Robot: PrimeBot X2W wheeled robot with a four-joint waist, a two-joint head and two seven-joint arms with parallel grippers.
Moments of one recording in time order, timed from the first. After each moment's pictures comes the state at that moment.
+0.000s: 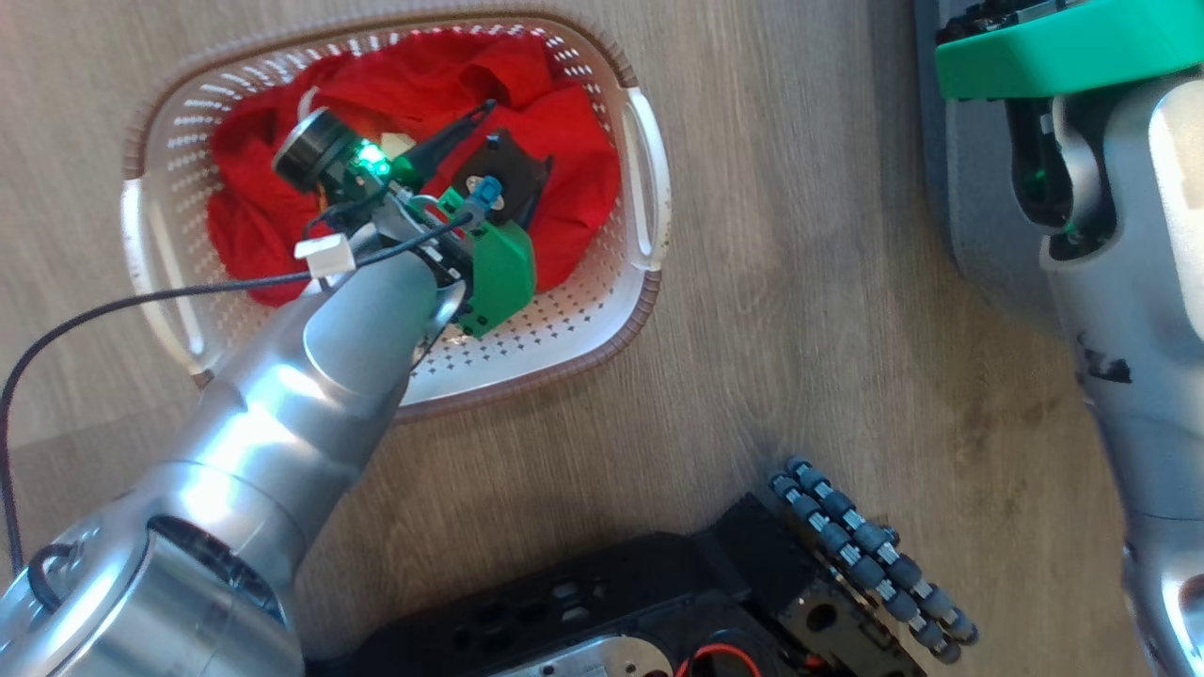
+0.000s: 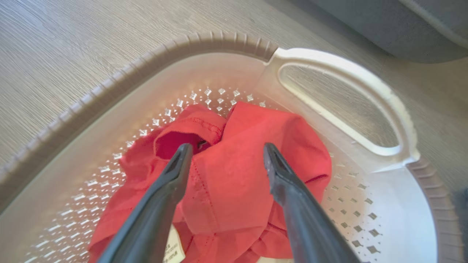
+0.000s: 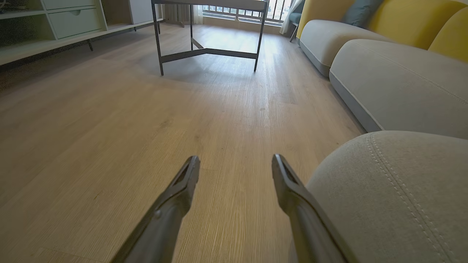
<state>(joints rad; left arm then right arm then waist) -1.02 0.04 -0.94 1.07 -0.22 -0.05 -0.26 -0.90 -0.21 0.28 0.15 0.33 0.13 -0.26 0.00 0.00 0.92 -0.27</state>
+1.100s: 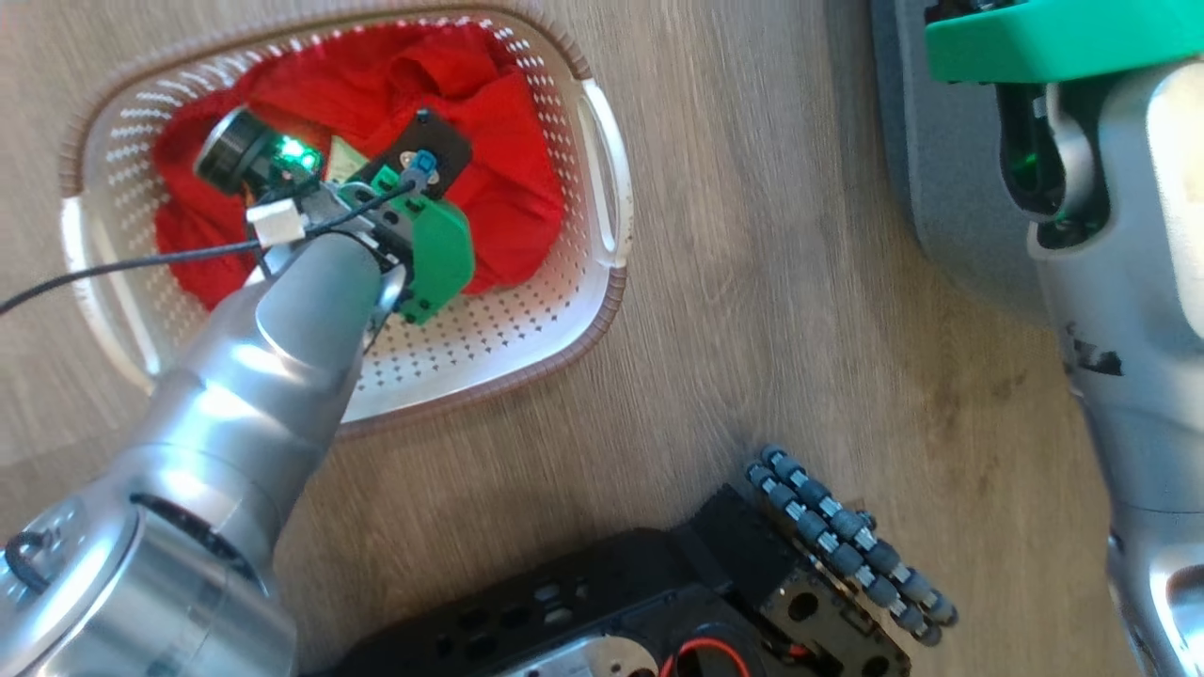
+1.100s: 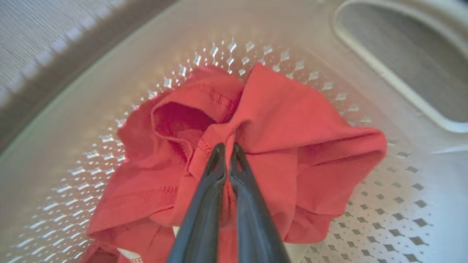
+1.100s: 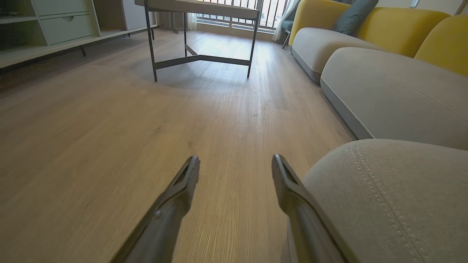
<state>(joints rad) -1.09 0.05 -0.96 1.28 -0.25 -0.04 -0.24 -0.92 -0.17 0.27 0.11 0.33 0.13 -0.26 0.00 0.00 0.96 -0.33</state>
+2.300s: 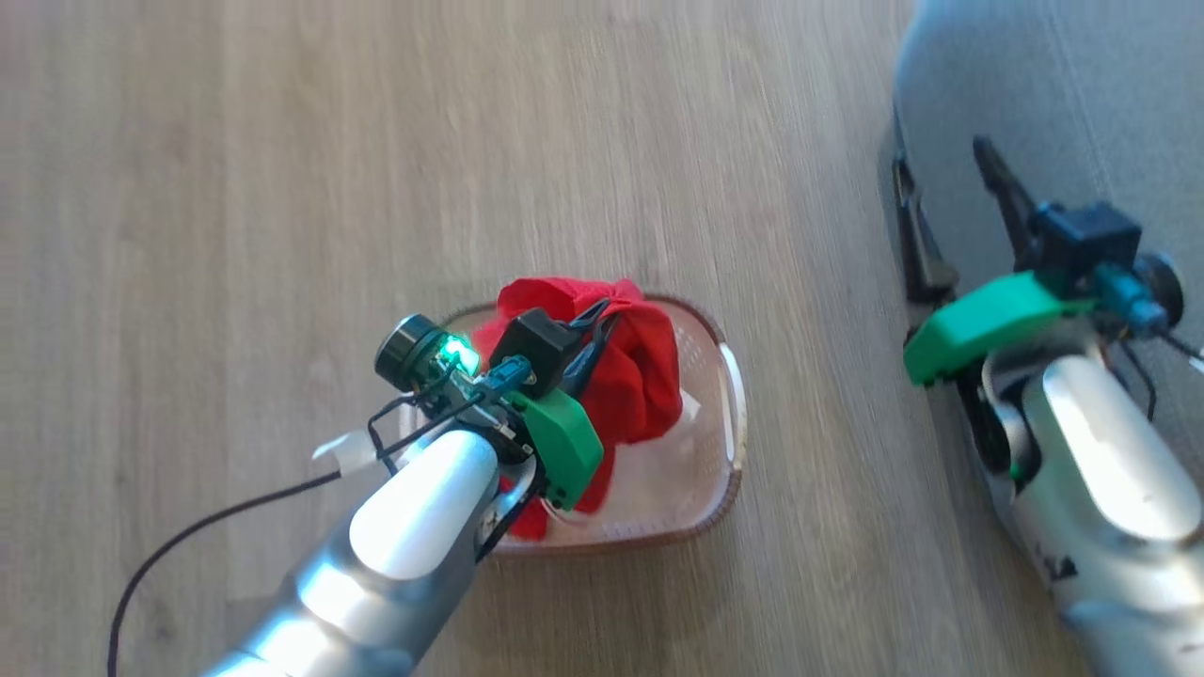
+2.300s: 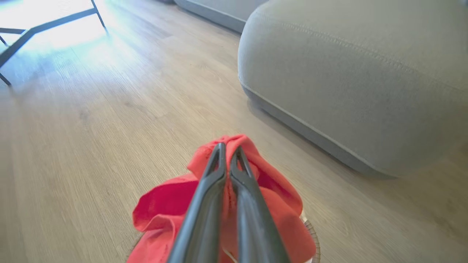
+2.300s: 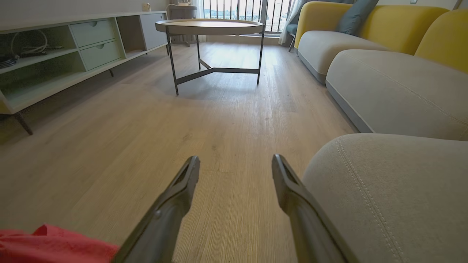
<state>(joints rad) -0.63 0.05 -0.82 0.71 -0.33 -0.07 -0.25 -0.52 -0.23 0.28 0.39 0.34 0.13 -0.26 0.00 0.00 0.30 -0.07</state>
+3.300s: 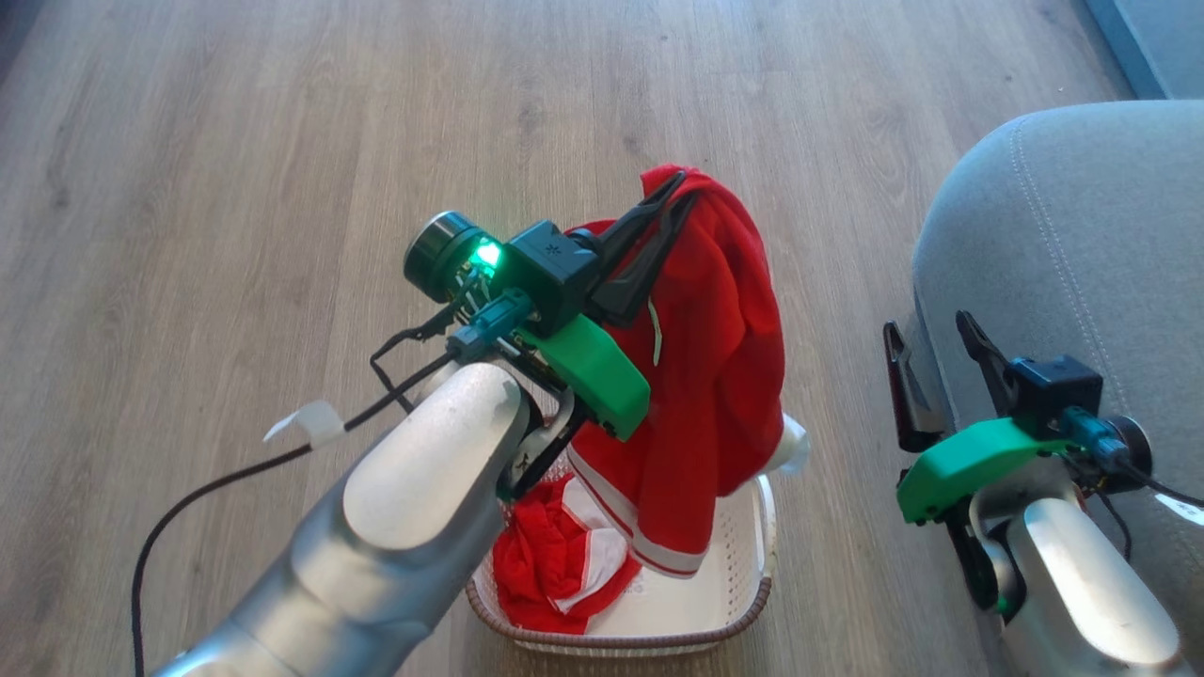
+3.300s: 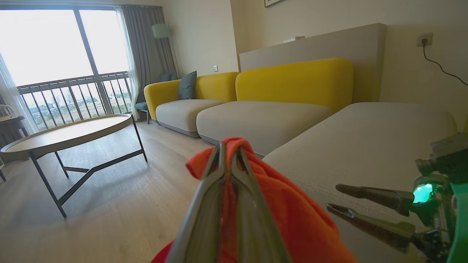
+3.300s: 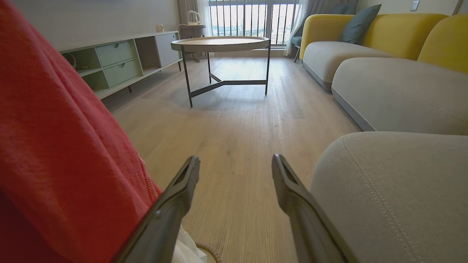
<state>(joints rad) -0.66 0.04 -0.74 0.38 -0.37 -0.09 -0.25 -0.28 -0.20 0.24 0.40 0.34 0.13 -0.26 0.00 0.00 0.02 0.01</state>
